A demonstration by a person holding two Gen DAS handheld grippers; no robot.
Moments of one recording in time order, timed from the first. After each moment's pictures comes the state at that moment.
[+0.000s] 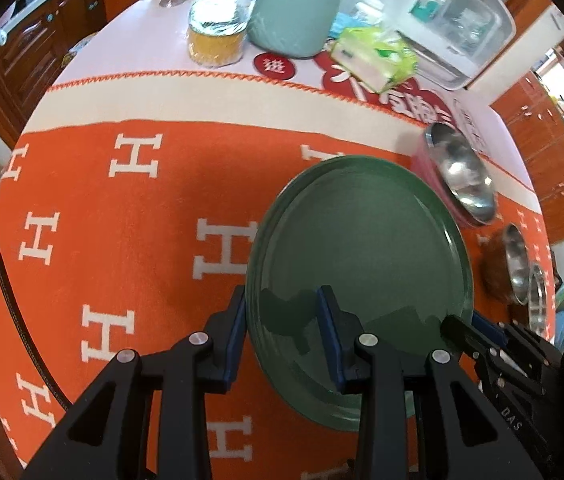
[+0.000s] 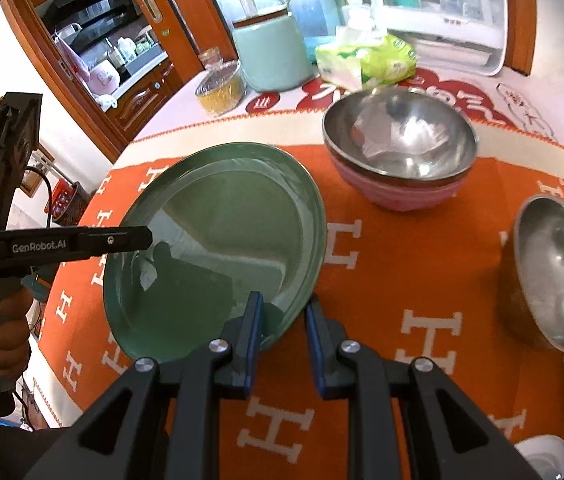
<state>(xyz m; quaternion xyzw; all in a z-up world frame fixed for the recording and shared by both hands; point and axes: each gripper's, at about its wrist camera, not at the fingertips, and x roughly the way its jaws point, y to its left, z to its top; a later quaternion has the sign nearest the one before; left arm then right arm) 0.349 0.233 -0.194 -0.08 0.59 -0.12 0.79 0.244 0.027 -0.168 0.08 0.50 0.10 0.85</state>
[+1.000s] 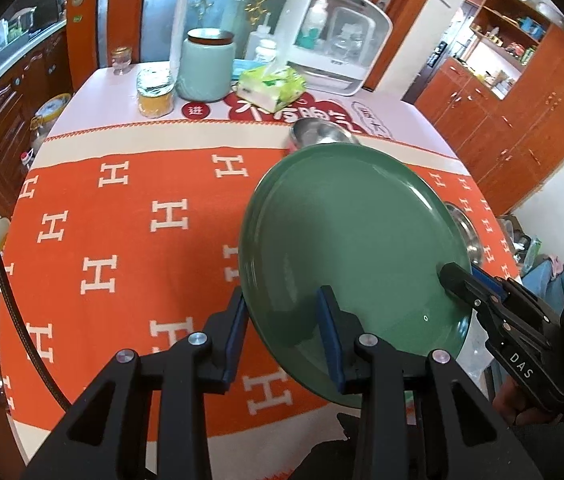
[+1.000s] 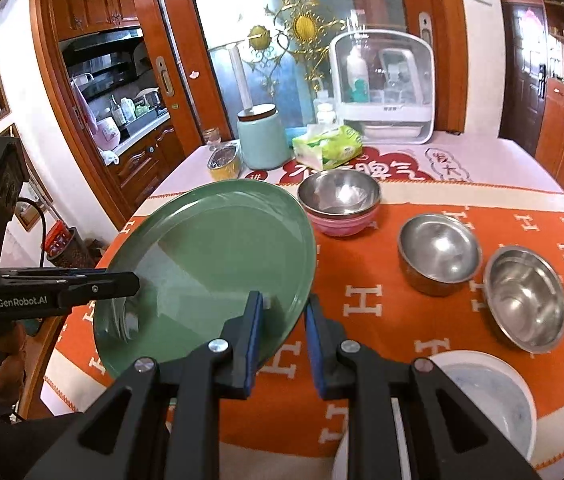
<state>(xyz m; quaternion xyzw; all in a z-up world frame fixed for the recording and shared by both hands) 0.207 0.214 -0.105 -0.05 0.51 -0.22 0.83 0.106 0.018 -0.079 0.06 0.38 0.04 0.92</state>
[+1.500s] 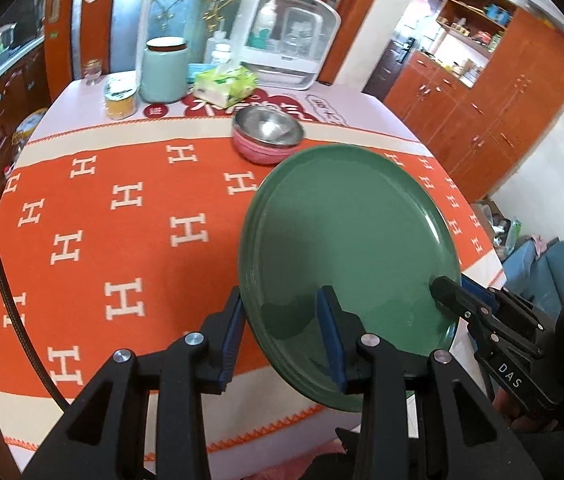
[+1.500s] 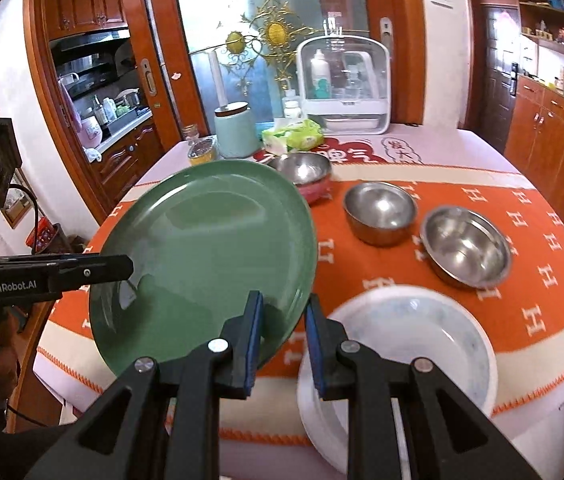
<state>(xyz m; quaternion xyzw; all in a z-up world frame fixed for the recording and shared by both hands) 0.131 0.179 -0.097 -0.04 0.48 -0.26 0.84 0.010 -0.001 -0.076 0.07 0.39 -0.01 0.92</state>
